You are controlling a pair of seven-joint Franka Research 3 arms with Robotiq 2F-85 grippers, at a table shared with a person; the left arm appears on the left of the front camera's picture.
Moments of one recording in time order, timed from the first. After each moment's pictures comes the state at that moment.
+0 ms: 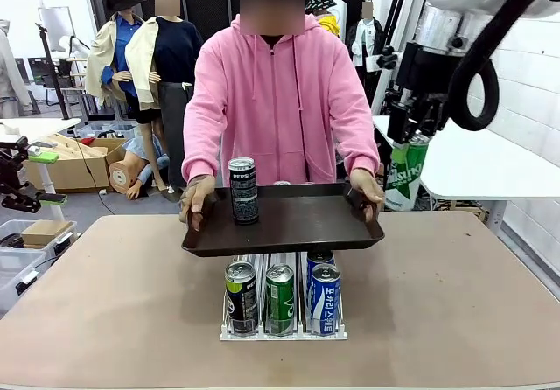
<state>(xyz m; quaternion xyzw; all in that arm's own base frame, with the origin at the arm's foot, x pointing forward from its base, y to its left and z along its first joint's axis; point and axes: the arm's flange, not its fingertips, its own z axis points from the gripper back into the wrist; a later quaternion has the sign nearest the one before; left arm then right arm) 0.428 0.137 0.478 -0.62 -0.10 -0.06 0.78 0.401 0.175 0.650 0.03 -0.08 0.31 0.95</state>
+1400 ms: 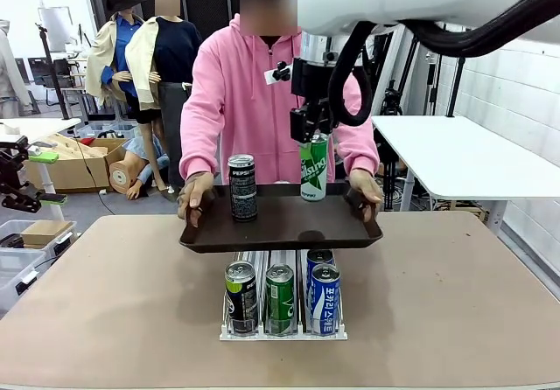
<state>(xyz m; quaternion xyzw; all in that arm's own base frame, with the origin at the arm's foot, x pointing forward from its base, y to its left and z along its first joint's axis) 0.427 0.136 0.478 -0.62 -0.10 -0.06 0.78 0.501 0.334 0.622 0.02 -0.06 0.42 0.91</state>
